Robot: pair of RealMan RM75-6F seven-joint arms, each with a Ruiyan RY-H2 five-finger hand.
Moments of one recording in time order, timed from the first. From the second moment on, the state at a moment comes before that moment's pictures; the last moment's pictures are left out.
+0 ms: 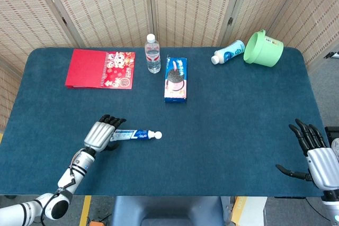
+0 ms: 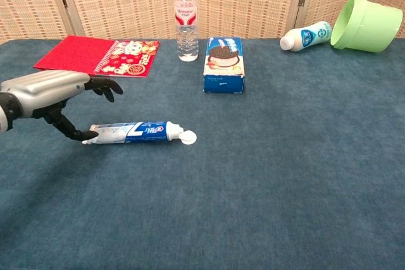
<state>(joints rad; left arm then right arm) -0.59 -1.50 -0.17 -1.52 1.22 0.96 0.42 0.05 -1.04 0.01 -1.63 -1.65 1.57 0.20</state>
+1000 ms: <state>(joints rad) -0.71 -1.68 -0.16 -1.35 1.09 0.91 0.48 0.04 -1.03 0.00 -1.61 -1.65 1.59 0.25</state>
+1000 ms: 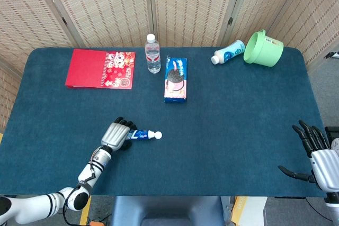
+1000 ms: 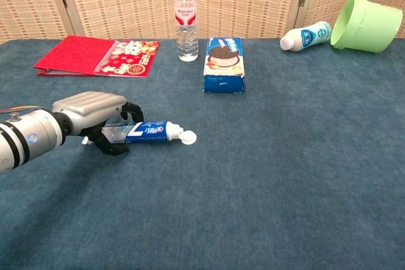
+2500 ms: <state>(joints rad) -0.76 -1.45 -0.08 -1.47 1.66 1.18 -0.19 0.28 -1.00 0.08 -1.83 -1.79 1.35 -0.01</state>
